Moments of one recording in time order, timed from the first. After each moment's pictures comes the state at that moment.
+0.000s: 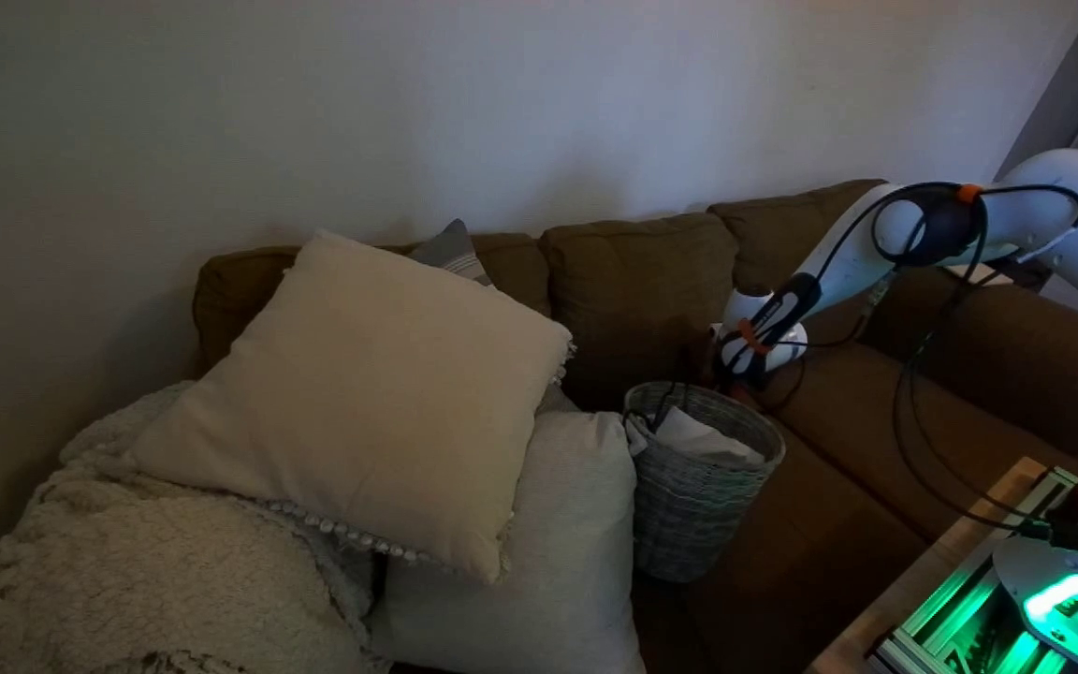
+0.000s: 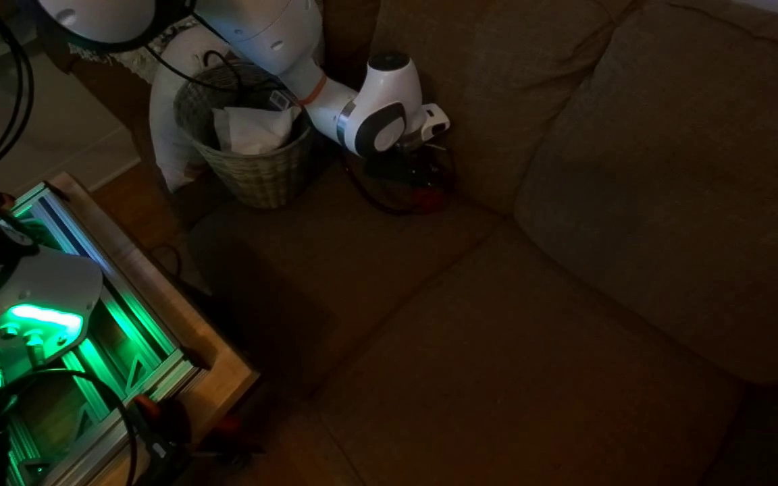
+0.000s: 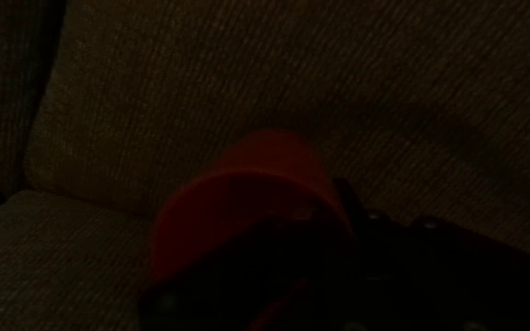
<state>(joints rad) -0.28 1.30 0.01 -1.48 -0.26 2.84 -0.38</state>
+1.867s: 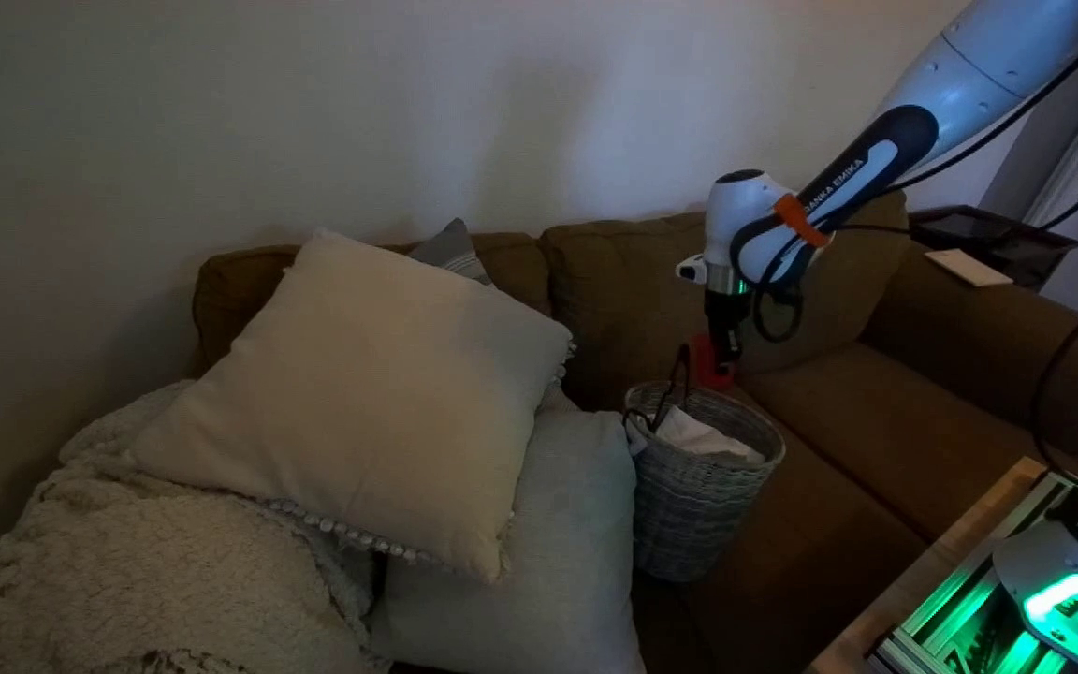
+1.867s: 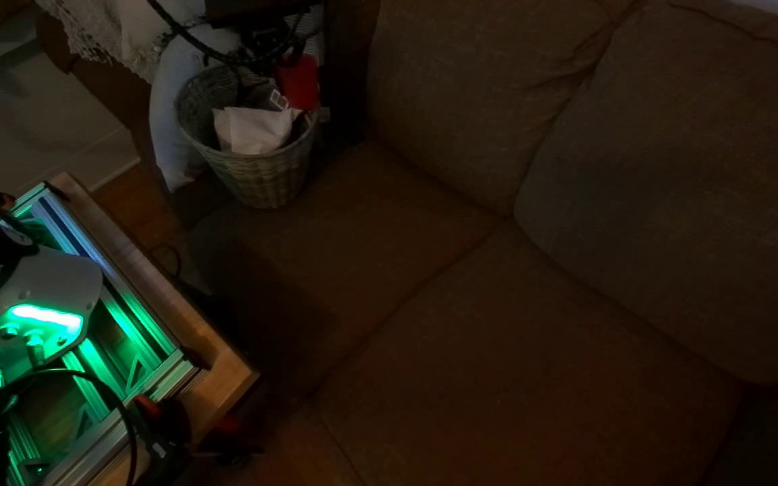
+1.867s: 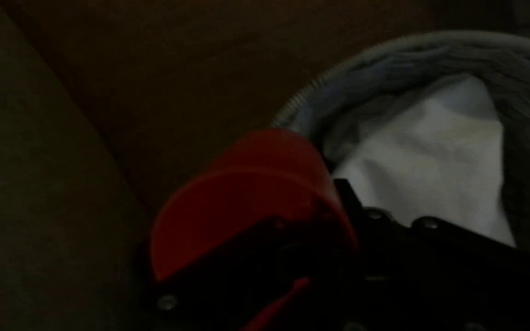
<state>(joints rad) -0.03 0.39 0.15 -2.26 -0.24 2.49 -0.70</state>
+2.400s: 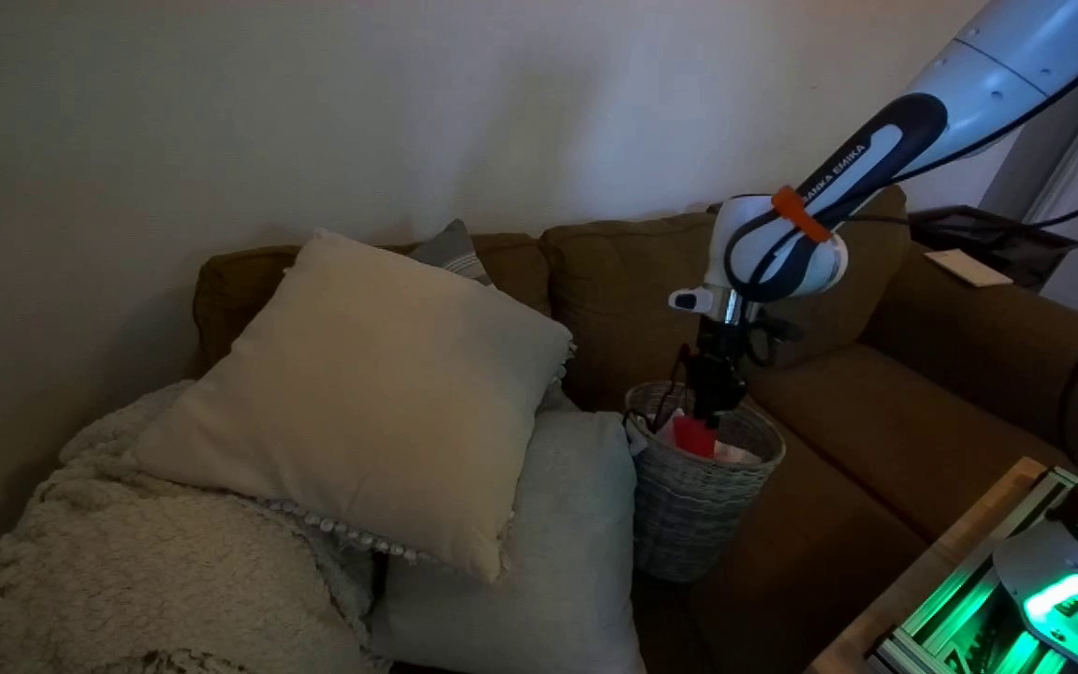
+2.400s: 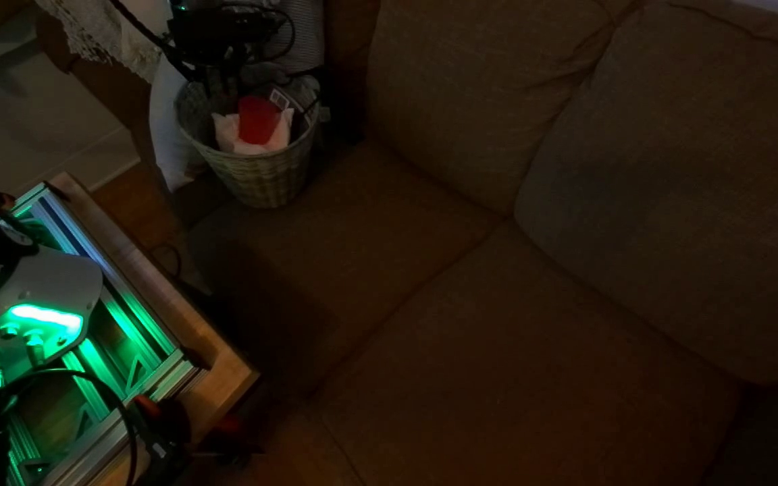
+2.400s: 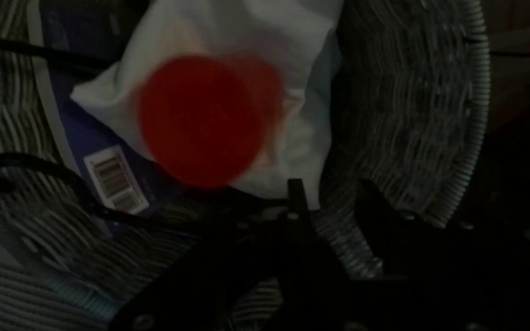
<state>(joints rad) -0.21 0.37 0.47 -2.39 0.16 2.53 -1.20</state>
